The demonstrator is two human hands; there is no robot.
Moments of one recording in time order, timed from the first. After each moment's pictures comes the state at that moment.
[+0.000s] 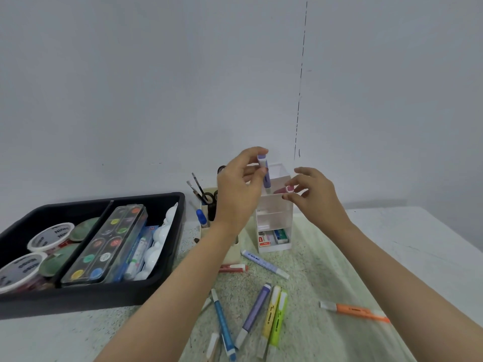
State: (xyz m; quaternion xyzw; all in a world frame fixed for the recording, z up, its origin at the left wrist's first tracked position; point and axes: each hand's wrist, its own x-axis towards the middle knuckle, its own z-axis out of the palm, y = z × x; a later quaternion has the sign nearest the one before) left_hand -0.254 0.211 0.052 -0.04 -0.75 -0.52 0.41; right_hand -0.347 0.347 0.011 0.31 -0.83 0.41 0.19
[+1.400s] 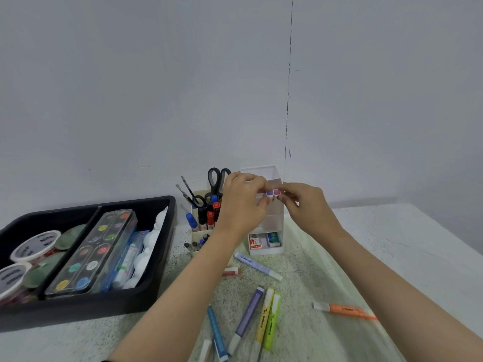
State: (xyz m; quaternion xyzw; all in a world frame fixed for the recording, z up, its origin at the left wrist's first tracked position) left_hand -0.296 0.201 0.008 -0.06 -0.89 -0.21 0.39; right_hand -0.343 0.352 0.001 0.35 -0.82 0.40 0.19
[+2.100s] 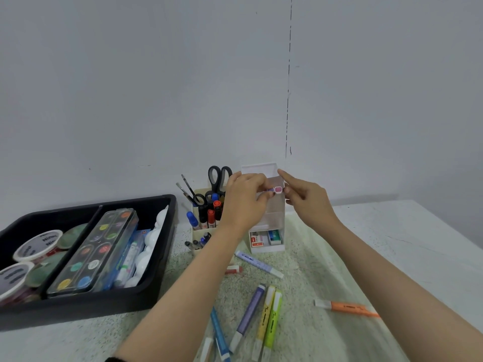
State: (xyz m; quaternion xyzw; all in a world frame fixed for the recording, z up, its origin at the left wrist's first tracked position) left_hand -0.302 0.204 0.009 -0.06 -0.90 -0.25 0.35; right_hand -0.351 0.350 -0.004 0.27 -0.79 0.55 0.08
